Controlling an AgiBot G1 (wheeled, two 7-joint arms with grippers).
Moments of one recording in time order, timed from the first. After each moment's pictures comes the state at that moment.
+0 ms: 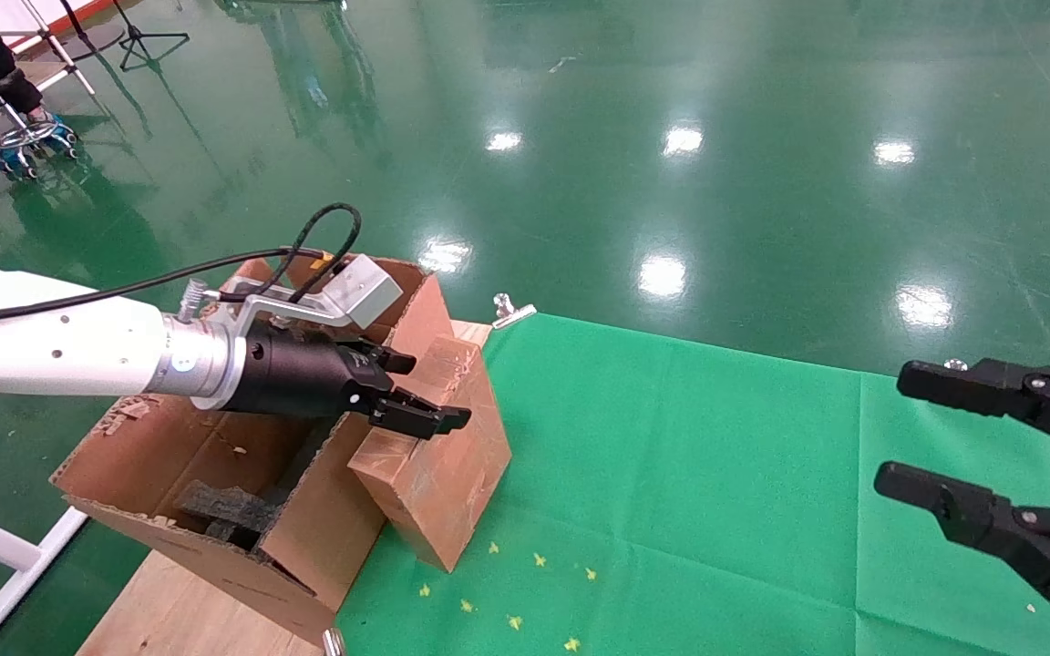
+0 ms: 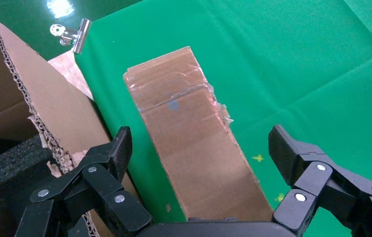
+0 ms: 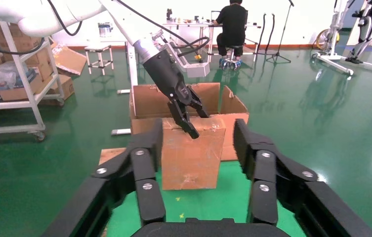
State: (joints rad) left arm -1.36 0.59 0.60 -1.32 1.67 1.24 -1.08; right arm 1.07 -0.57 -0.34 1.23 -0.67 -1.44 0.14
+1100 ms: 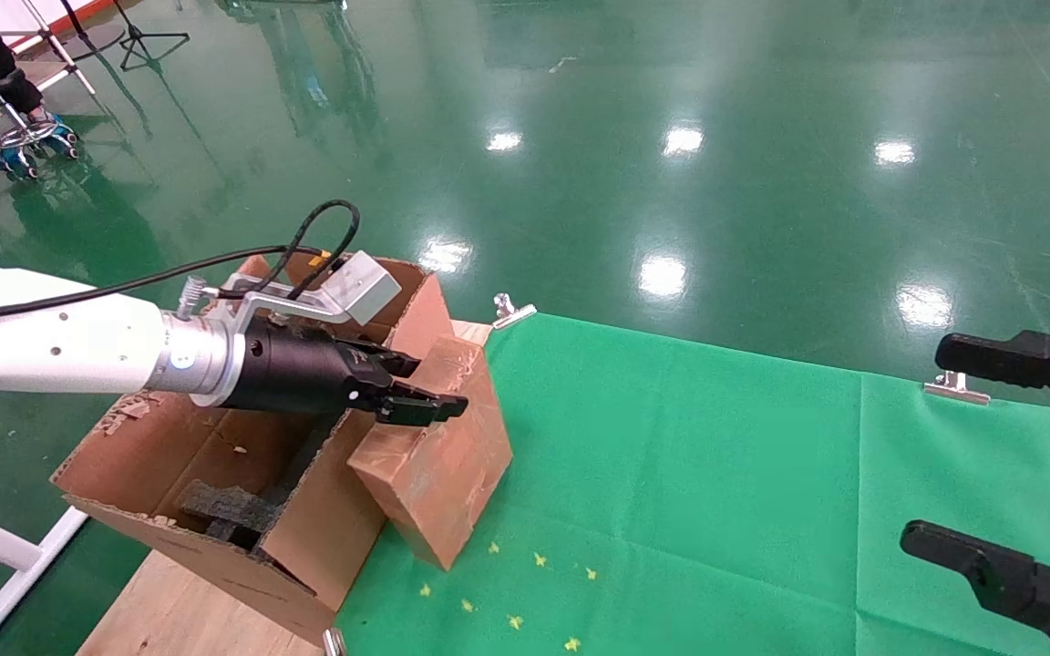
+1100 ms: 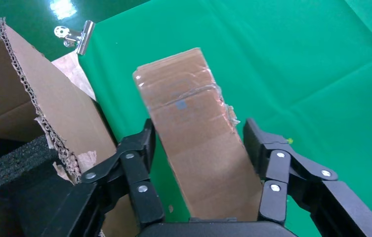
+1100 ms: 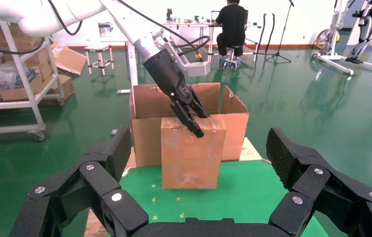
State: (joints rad) left arm -1.36 0.59 0.60 -1.32 1.67 1.24 -1.07; right arm 1.07 -0.57 -0.34 1.23 -0.67 -1.44 0.14
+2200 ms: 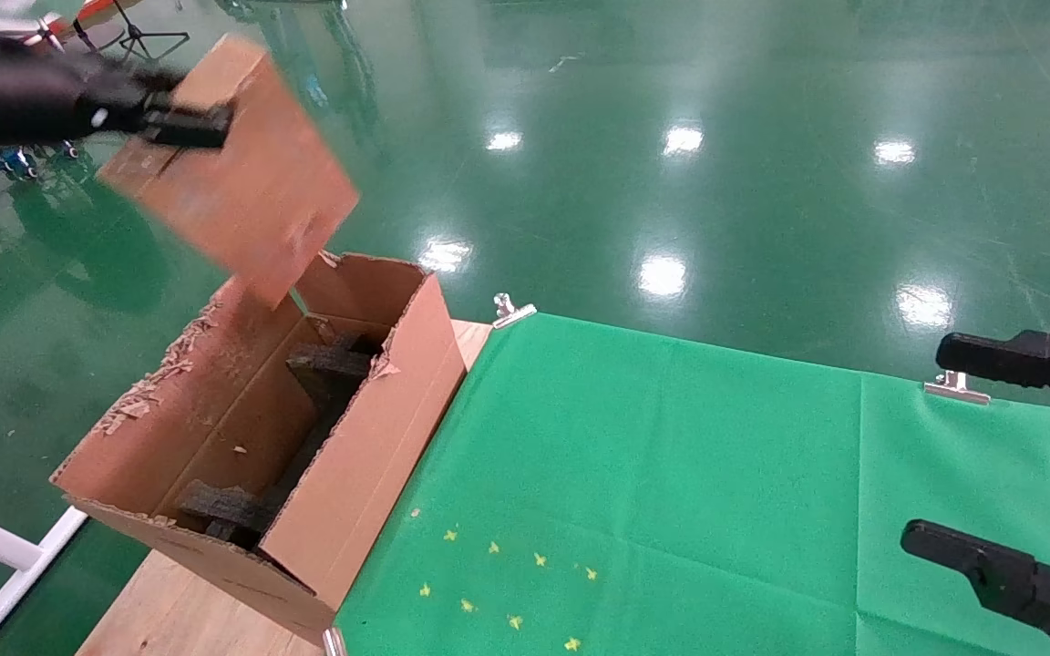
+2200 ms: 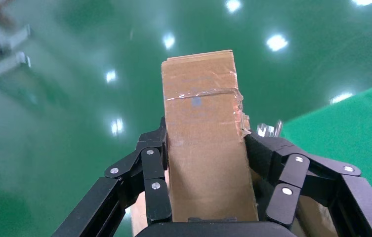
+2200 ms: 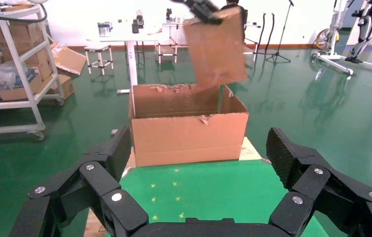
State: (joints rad) left arm -1.73 0.47 0.48 -1.05 1.76 1.24 -0.78; right arm 1.07 -0.57 -0.34 1.23 -0.67 -1.44 0.14
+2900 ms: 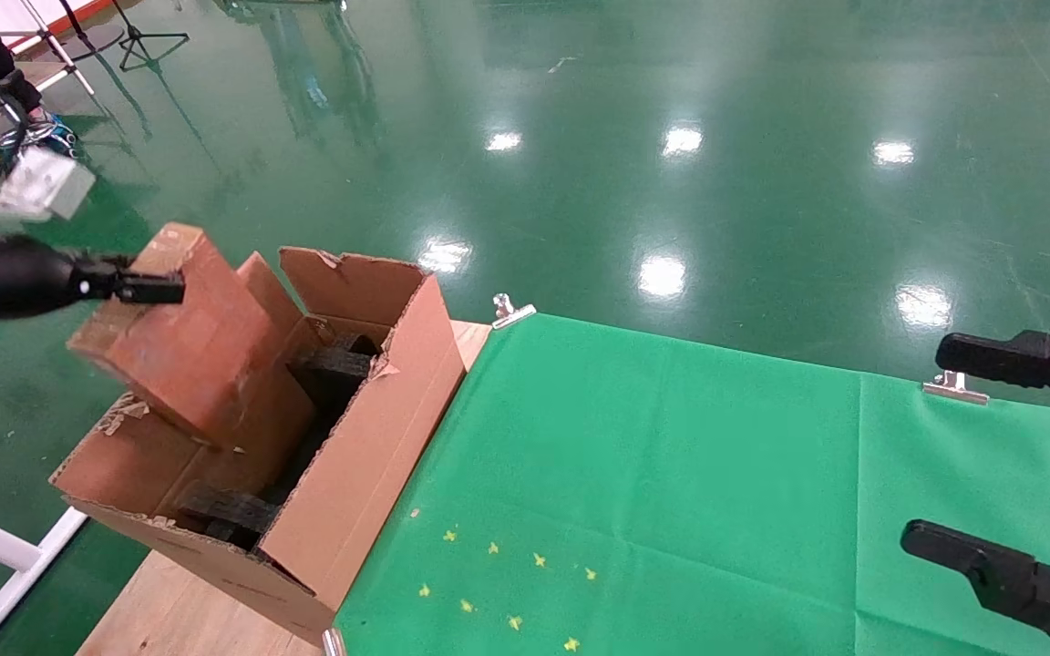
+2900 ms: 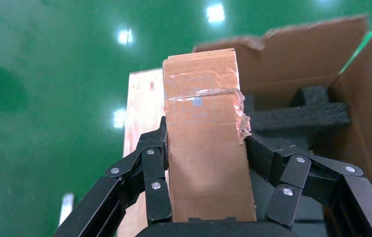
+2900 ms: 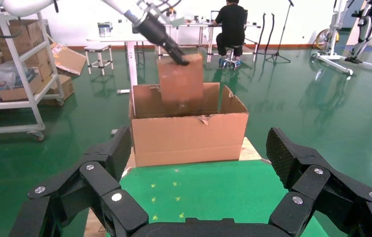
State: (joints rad) left arm -1.44 0.38 0.51 -0.94 1.80 1.04 -0.92; right arm 1.07 -0.57 -0.34 1.23 -0.67 -1.44 0.14
